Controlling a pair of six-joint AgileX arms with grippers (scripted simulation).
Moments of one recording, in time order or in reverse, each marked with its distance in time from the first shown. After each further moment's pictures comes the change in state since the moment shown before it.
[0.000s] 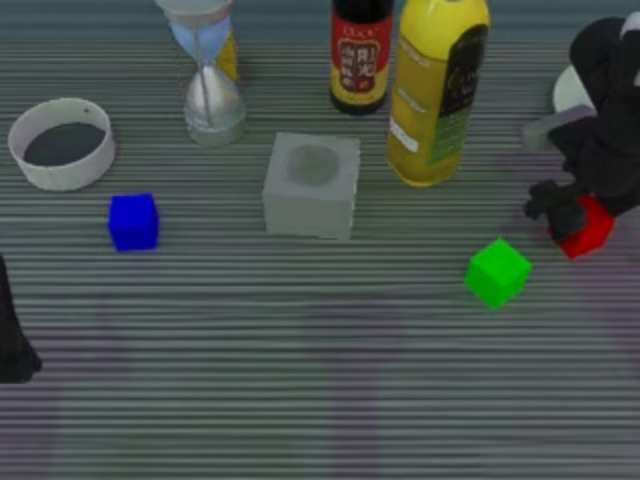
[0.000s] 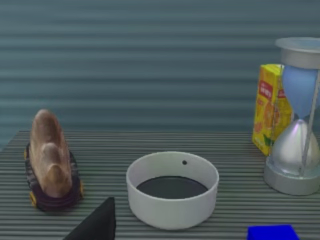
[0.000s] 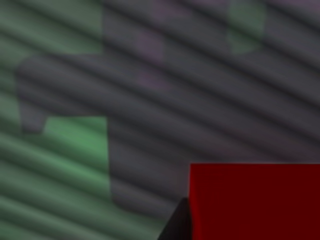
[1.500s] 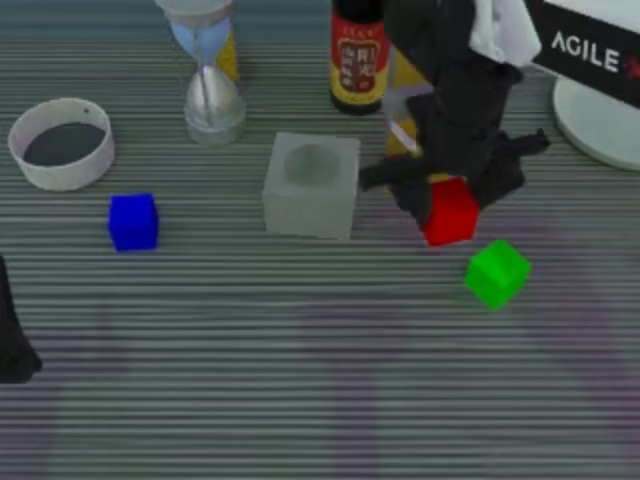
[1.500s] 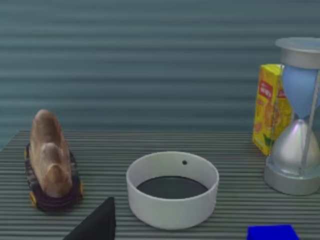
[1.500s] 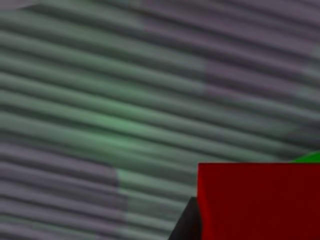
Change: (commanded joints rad) left arm 0.000 0.000 0.000 0.000 0.000 0.000; right arm 0.369 -0.032 0.298 -0.325 0.003 0.551
